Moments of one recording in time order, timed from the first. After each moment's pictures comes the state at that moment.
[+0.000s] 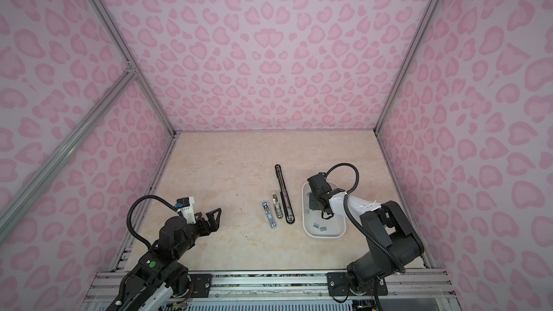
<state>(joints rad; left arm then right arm) -0.43 0.29 0.21 -0.39 -0.11 -0.57 0.42 1.53 0.71 -0.32 0.24 0.46</state>
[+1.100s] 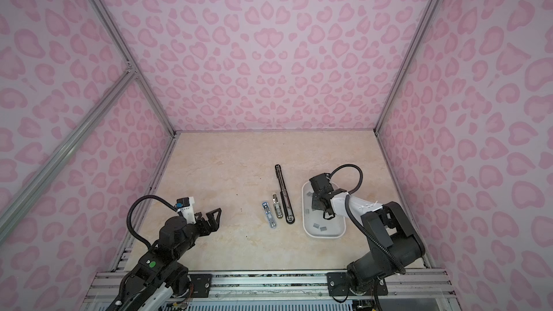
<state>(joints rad) -0.43 0.29 0.21 -0.39 -0.11 -0.57 0.40 1.53 0.70 -0.33 0.27 0.51</state>
